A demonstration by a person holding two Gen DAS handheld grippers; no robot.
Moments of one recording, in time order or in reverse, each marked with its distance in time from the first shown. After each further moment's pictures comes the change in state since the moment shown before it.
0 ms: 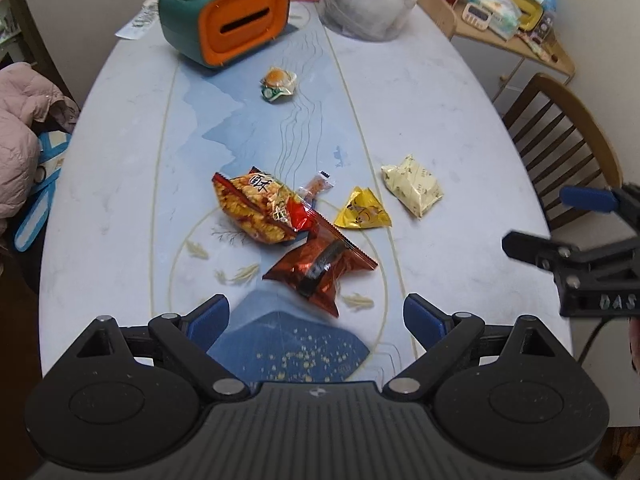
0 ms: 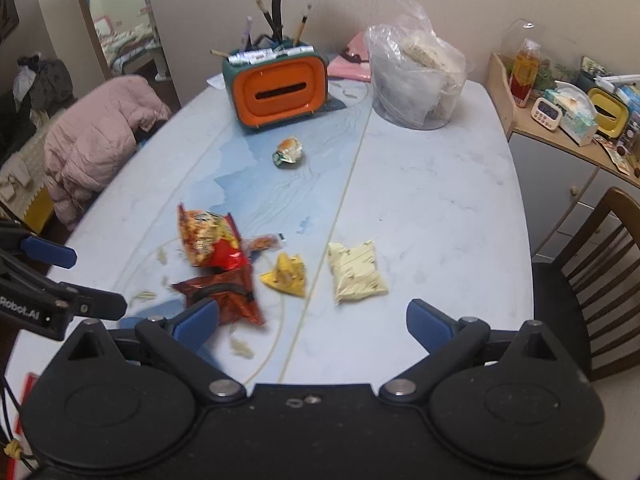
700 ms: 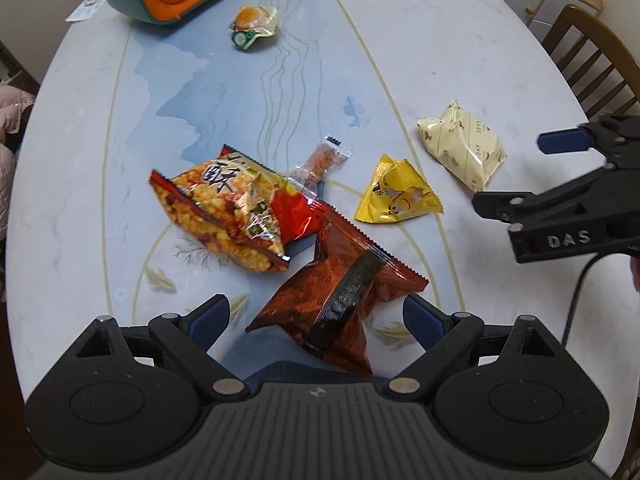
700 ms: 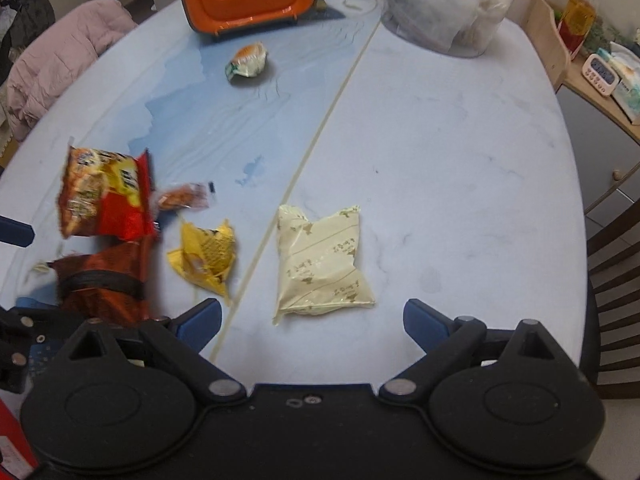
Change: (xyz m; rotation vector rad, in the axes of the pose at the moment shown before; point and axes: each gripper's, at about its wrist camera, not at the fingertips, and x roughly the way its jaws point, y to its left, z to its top) left arm 0.121 -0.012 0.028 0.103 0.133 0.070; right arm 0.156 -0.033 0.007 -0.072 0.198 0.001
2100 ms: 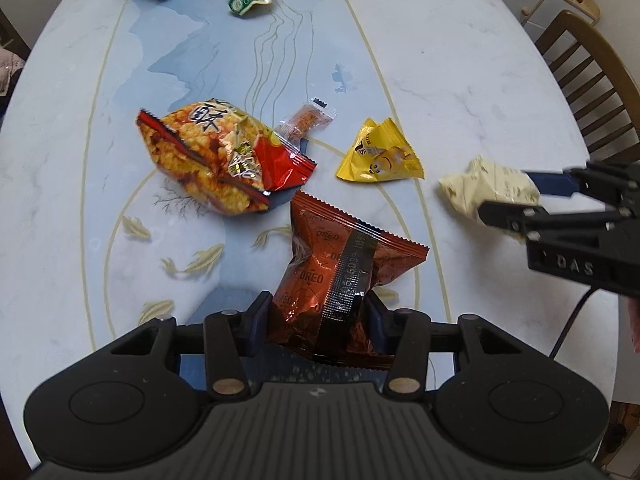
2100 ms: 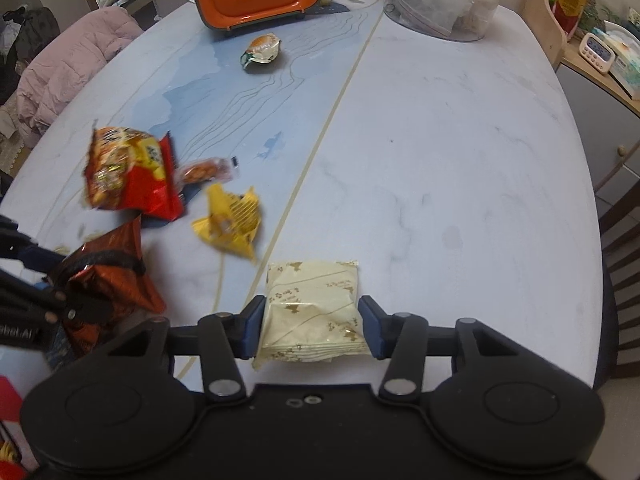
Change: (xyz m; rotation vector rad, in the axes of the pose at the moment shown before) left arm -0.007 0.003 -0.029 -0.072 0.036 -0.076; right arm -0.029 0.013 -0.042 0.058 -0.032 0.050
